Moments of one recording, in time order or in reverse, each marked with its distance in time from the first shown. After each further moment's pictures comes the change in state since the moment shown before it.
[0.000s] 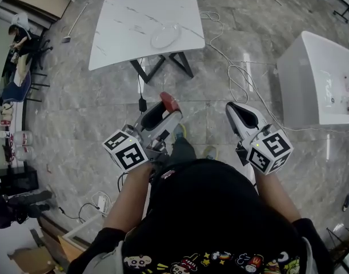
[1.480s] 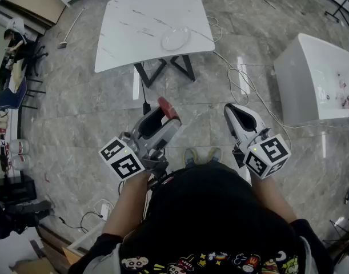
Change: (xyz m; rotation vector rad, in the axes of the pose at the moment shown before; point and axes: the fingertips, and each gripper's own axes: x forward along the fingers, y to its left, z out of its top) left arm -0.093 0.009 0.047 0.003 -0.063 -0.126; right arm 0.044 0.091 0.017 -0.033 -0.047 -0.075
